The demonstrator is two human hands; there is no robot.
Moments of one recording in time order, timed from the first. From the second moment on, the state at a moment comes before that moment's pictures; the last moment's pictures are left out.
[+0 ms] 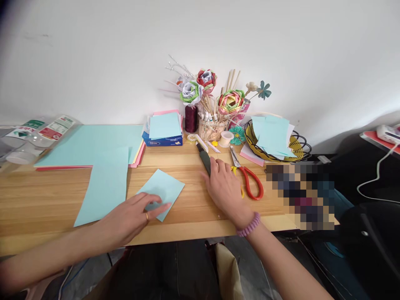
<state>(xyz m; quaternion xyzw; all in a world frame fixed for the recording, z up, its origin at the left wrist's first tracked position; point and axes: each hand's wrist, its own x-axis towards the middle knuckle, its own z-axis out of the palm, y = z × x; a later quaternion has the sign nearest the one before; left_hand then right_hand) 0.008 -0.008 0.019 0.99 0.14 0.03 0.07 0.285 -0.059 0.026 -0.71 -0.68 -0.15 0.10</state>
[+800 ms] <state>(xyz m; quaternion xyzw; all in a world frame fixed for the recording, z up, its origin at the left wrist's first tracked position) 0.029 0.044 0.013 0.98 0.08 0.11 0.17 0.273 -0.181 0.032 -0.60 -0.79 -0.03 0.13</state>
